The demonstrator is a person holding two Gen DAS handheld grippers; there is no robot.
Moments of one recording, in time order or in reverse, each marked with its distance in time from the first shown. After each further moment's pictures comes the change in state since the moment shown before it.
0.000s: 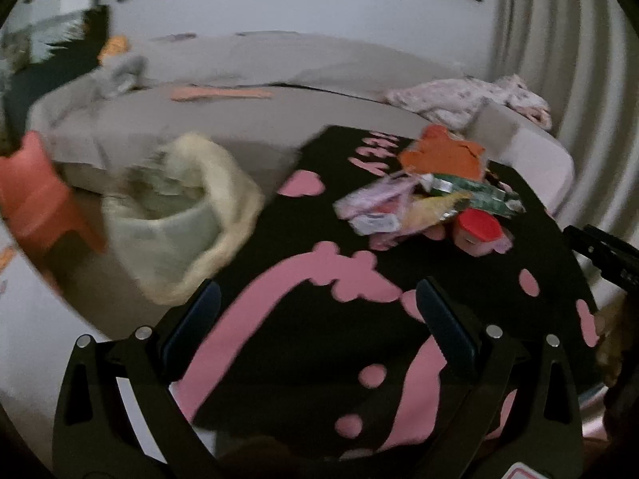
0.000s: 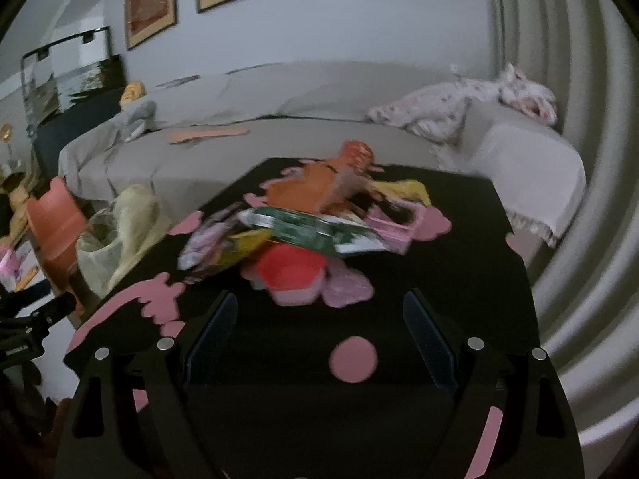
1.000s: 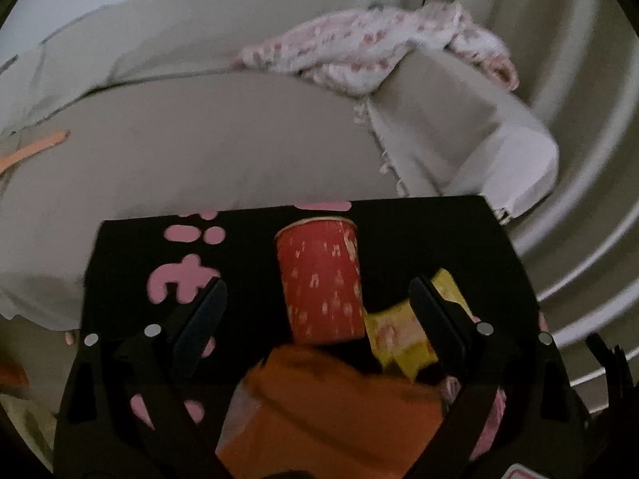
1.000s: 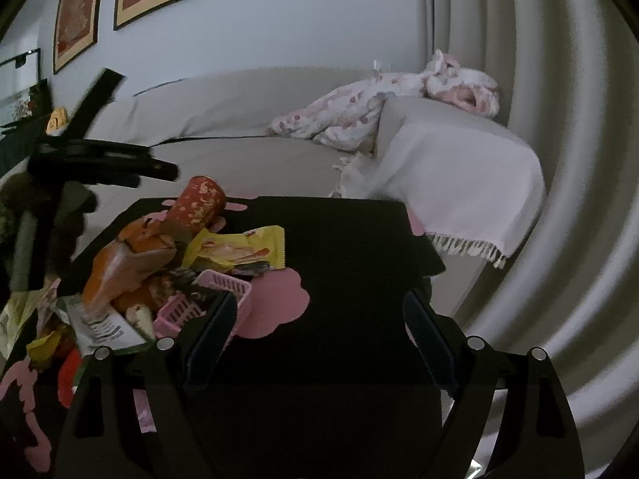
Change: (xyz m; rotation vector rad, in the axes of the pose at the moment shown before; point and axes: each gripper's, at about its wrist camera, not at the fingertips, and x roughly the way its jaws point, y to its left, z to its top) left arm 0.325 -0.192 0.256 0.232 0.296 -0.302; right arm 0.108 -0.149 0.072 0.096 -0.043 -0.206
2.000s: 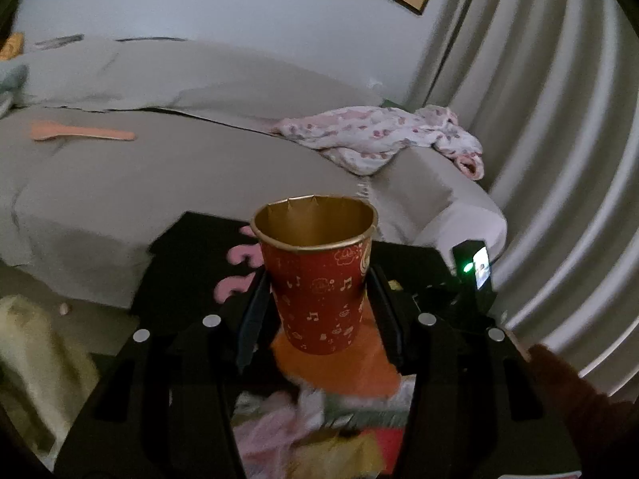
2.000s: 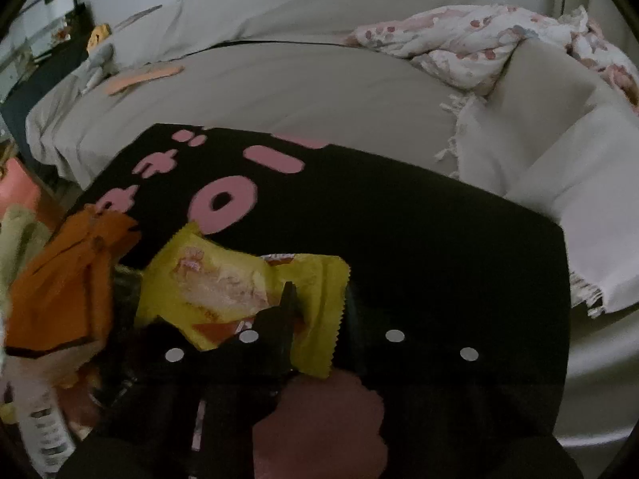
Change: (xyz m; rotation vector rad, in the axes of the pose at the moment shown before) left arm -0.208 0.047 -0.113 -0.170 -0.335 -0.057; right arm 0.173 0.061 0.058 -0.182 0.334 0.235
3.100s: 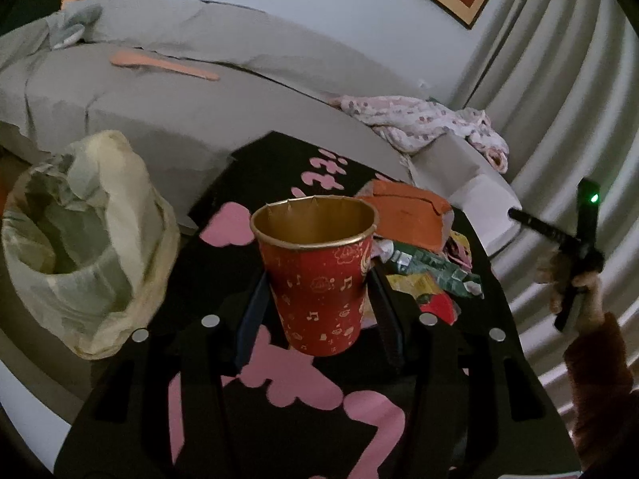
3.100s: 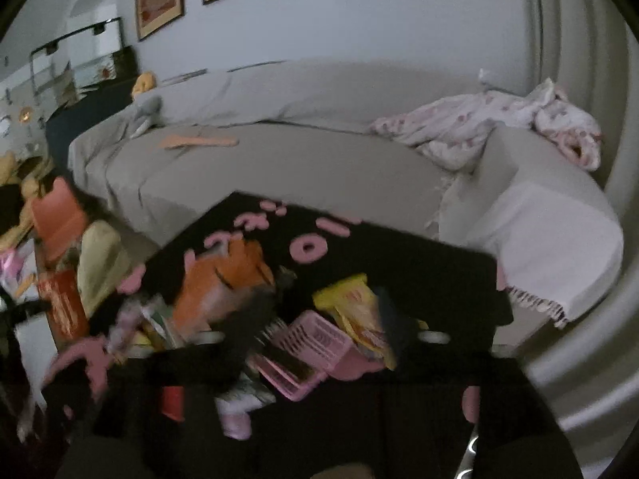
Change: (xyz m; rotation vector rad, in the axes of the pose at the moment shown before) left arm -0.090 0.047 -0.143 -0.169 0.028 0.076; right arm -0.181 0.031 -0.056 -0.058 -0.261 0.035
